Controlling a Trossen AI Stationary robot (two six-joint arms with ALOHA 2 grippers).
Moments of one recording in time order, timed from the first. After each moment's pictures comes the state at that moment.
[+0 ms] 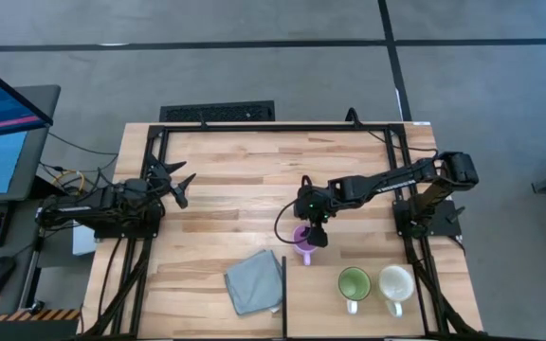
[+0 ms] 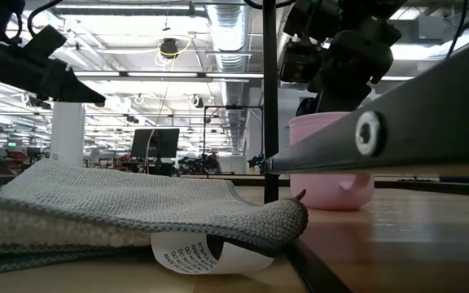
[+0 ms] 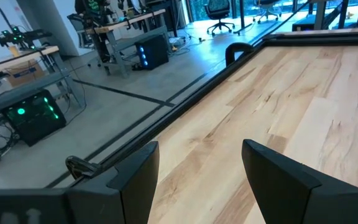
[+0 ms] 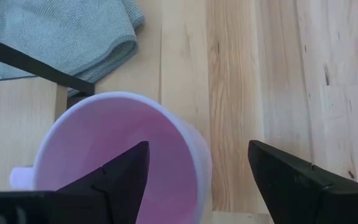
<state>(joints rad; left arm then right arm) 0.05 0.00 0.14 -0.36 -0.69 0.04 0.05 1.62 0.97 -0.40 -0.20 0.10</state>
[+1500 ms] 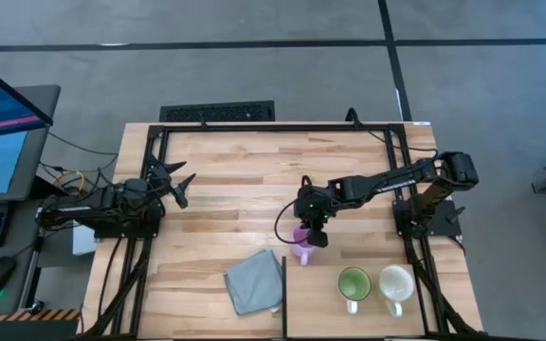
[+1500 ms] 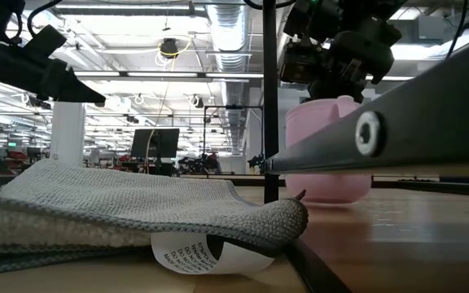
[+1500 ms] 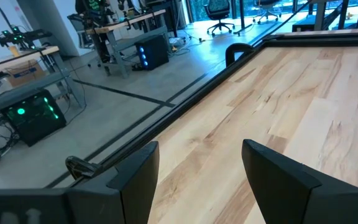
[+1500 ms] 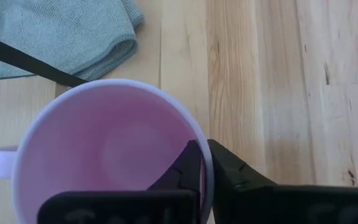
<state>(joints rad) 0.05 0.00 0.14 -0.35 -0.69 0.04 0.05 1.62 0.97 -0.40 -0.20 0.10</state>
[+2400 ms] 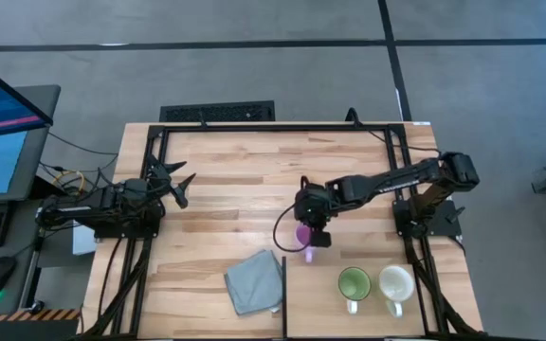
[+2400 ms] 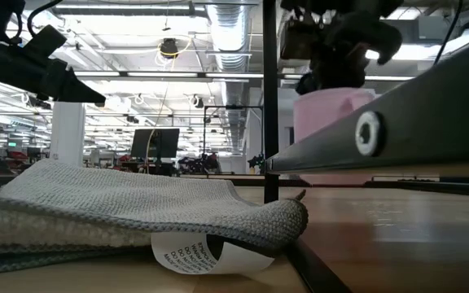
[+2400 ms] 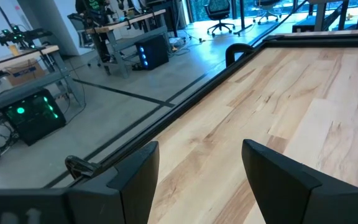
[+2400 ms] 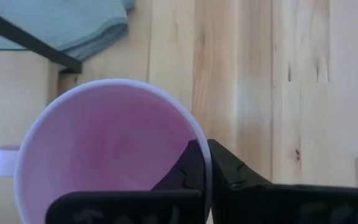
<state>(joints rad) 0.05 0.00 0.14 -0.35 -0.69 0.04 0.10 1.62 1.12 -0.65 -0.06 0.03</state>
